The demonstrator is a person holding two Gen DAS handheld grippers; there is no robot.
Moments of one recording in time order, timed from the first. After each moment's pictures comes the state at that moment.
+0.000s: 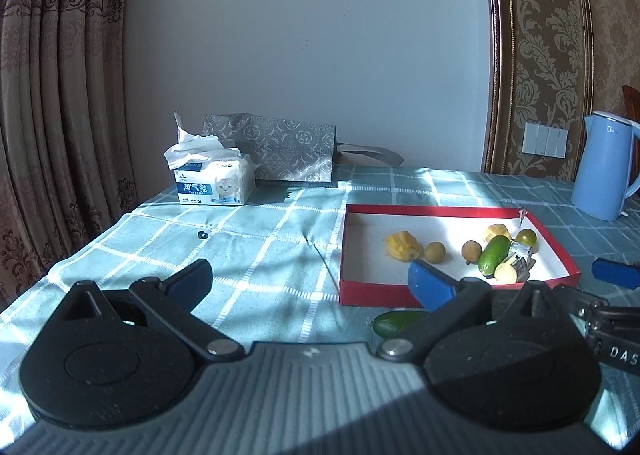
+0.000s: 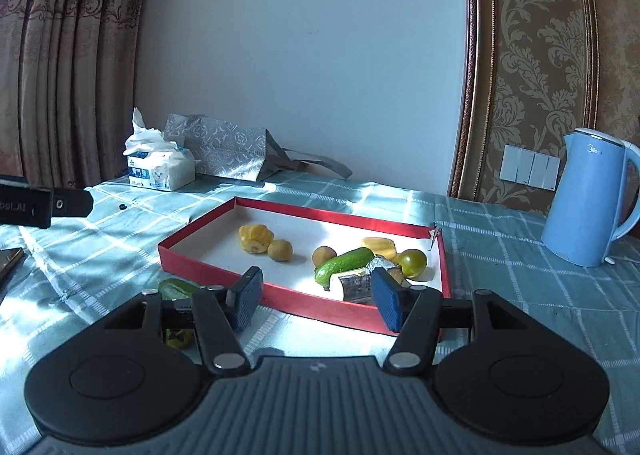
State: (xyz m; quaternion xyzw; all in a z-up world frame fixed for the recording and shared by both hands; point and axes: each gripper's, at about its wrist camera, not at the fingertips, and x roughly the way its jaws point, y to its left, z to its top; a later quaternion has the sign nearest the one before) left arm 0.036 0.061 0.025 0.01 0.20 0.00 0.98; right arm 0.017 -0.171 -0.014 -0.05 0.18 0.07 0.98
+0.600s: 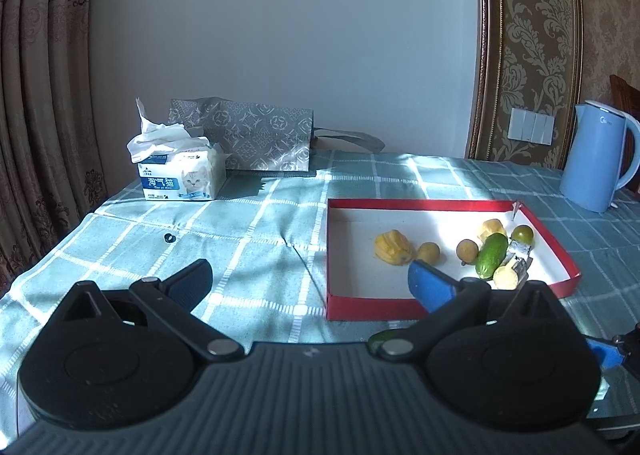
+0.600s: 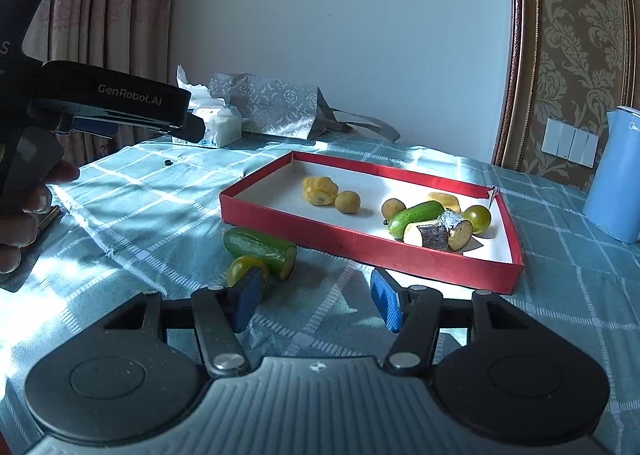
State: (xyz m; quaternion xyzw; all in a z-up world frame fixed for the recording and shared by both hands) left arm 0.086 0.059 0.022 0.03 0.23 -0.06 0.97; right arm 0.007 -0.133 -0.038 -0.06 0.22 0.11 0.97
